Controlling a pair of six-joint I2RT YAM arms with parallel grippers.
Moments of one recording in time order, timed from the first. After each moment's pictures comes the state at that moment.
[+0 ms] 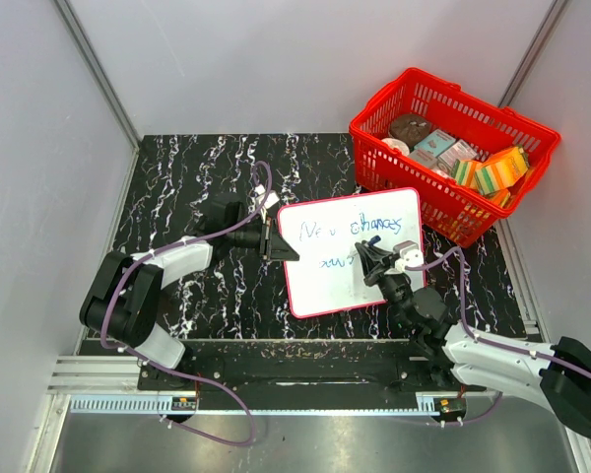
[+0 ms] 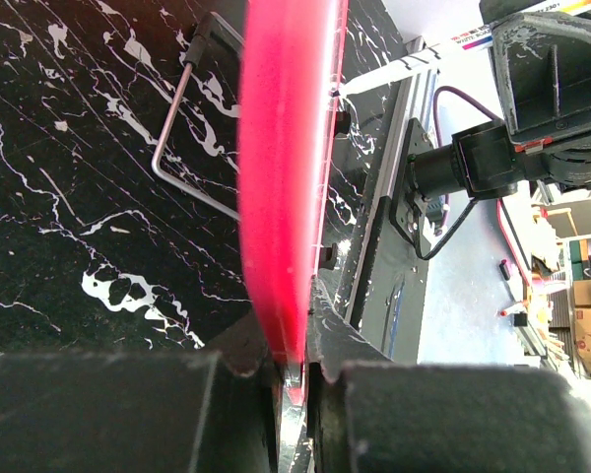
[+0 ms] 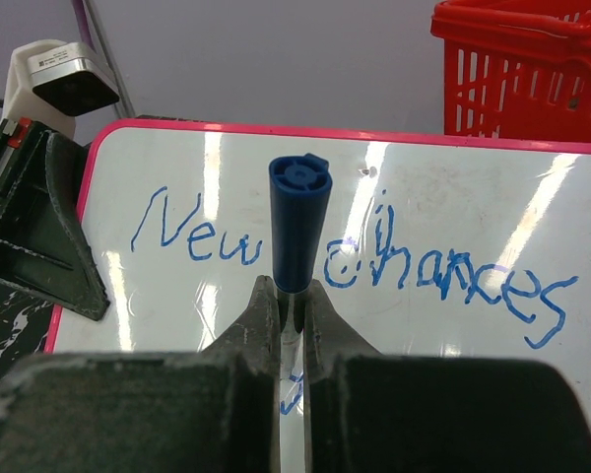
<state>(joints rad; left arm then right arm) -0.39 1.55 0.77 0.20 1.02 -0.35 0.91 0.87 0.12 1.00 0.49 -0.01</state>
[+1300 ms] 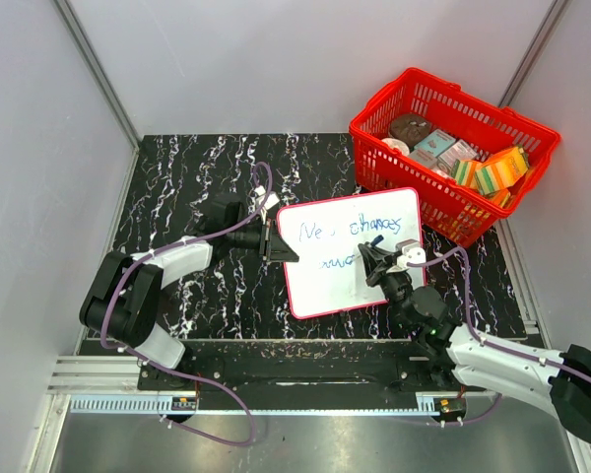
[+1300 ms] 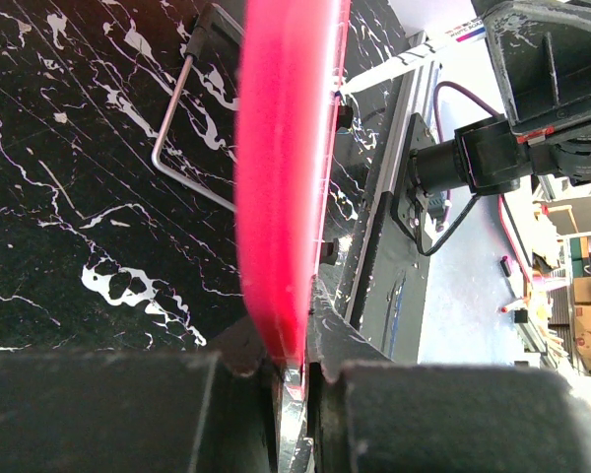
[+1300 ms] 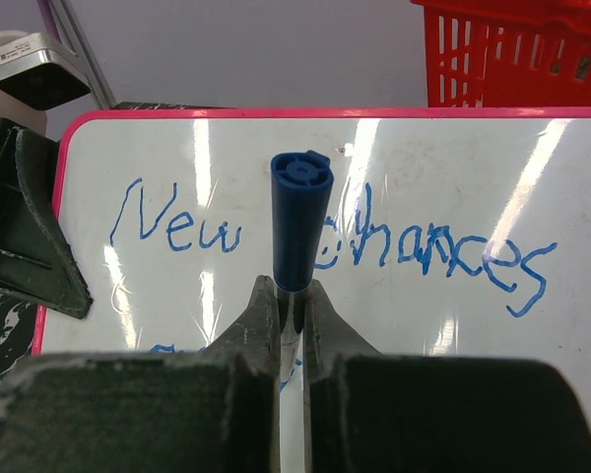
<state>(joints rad) -0.39 1.55 0.77 0.17 1.02 -0.34 0.91 0.80 0.14 0.84 0.52 0.05</state>
